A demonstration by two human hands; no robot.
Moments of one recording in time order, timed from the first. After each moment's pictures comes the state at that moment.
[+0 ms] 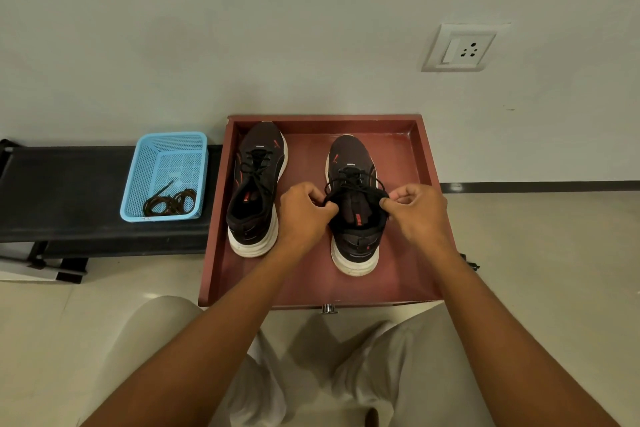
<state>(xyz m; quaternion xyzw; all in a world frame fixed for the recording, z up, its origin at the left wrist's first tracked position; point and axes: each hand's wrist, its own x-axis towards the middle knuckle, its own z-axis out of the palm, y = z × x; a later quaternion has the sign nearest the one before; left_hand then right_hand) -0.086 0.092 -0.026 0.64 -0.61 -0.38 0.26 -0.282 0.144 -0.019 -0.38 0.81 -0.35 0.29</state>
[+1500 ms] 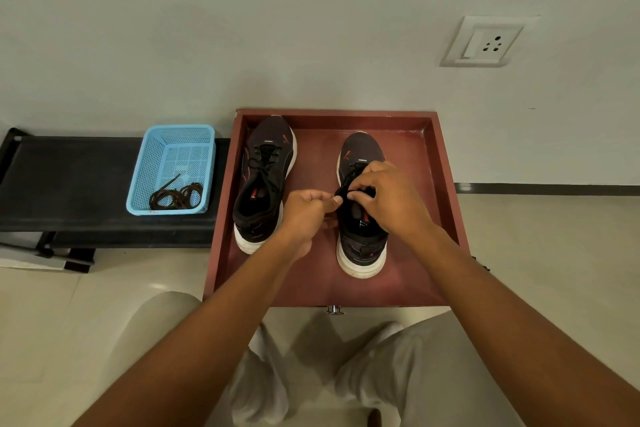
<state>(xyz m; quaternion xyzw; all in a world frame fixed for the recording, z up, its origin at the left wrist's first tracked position) -0.078 0.083 -0.040 0.56 -0.36 -0.69 0.30 -0.250 0.099 -0.016 -0.71 0.66 -0.19 0.17</state>
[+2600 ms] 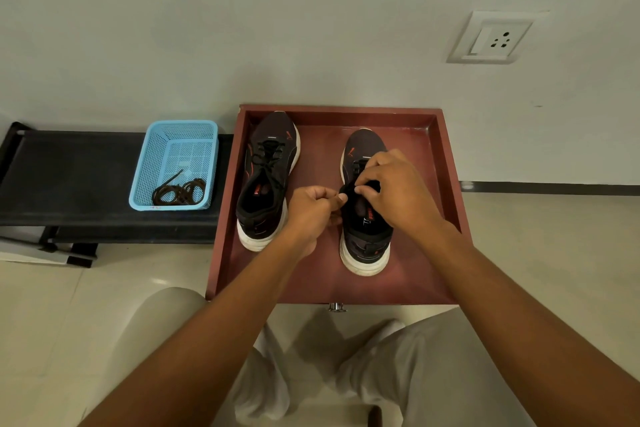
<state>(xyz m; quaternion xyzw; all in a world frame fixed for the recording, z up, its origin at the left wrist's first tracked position) -0.082 0.085 -0.043 0.56 -0.37 -0.67 0.31 -0.253 0.096 -0.011 -0.72 0.66 -0.17 0.13</state>
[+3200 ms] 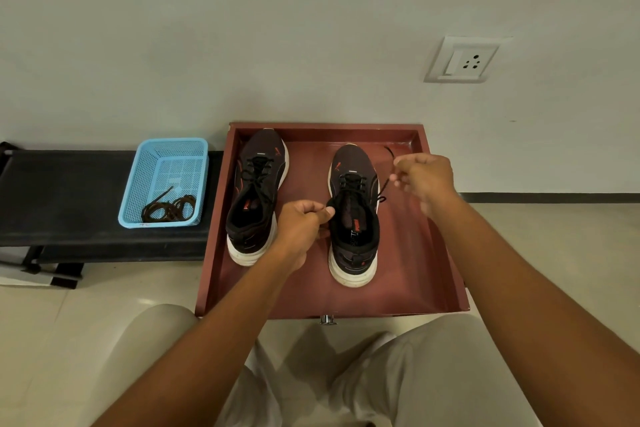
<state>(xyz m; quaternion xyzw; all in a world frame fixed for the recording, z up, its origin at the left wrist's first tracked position) -0.084 0.089 -0.037 0.57 -0.37 -0.66 0.31 -0.312 0.074 0.003 -0.23 0.75 -0.47 0.41</state>
